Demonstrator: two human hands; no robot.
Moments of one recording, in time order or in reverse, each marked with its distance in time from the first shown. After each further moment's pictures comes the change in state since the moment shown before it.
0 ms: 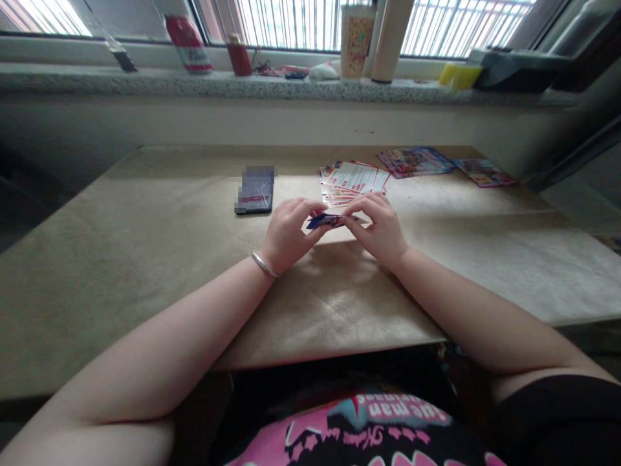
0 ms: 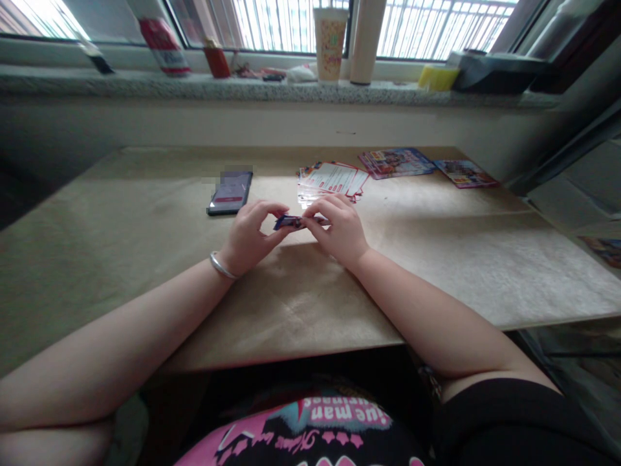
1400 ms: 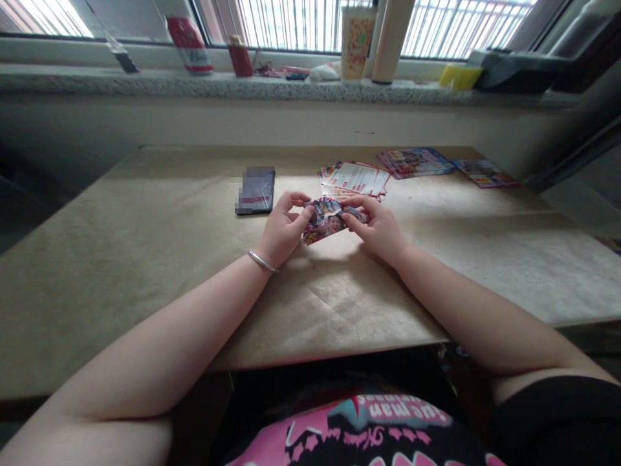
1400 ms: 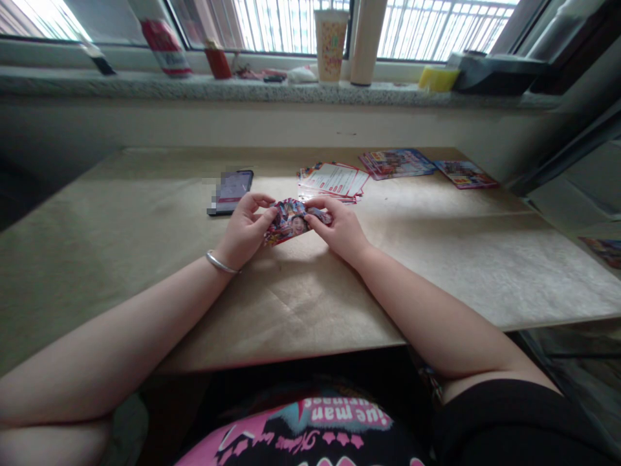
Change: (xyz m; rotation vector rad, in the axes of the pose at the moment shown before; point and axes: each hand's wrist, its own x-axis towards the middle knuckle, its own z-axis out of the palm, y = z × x) left_hand -0.003 -0.010 0.008 -0.697 0.030 -0.599; right_hand -0.004 0.012 0.009 0.391 -0.119 0.386
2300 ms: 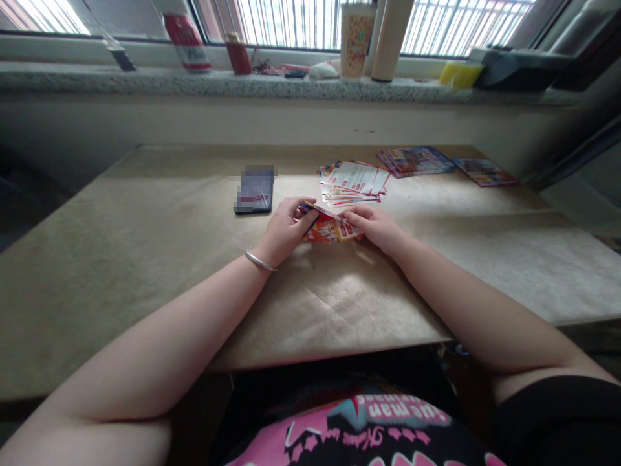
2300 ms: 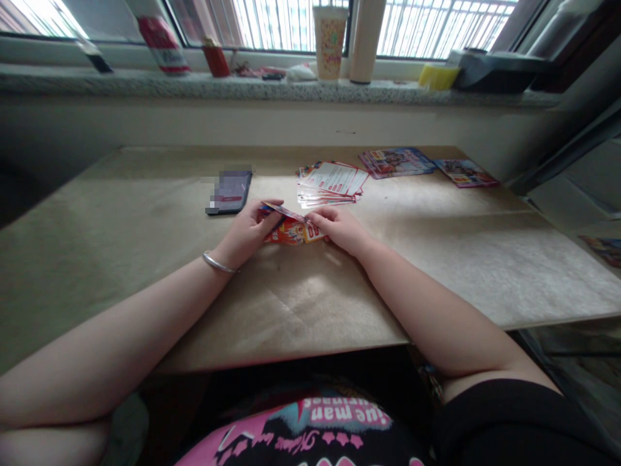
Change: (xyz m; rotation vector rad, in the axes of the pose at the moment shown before) left_hand 0.002 -0.004 -0.005 0.281 -0.065 0.030; right_hand 0.006 0.014 -0.006 0.227 -0.248 0.395
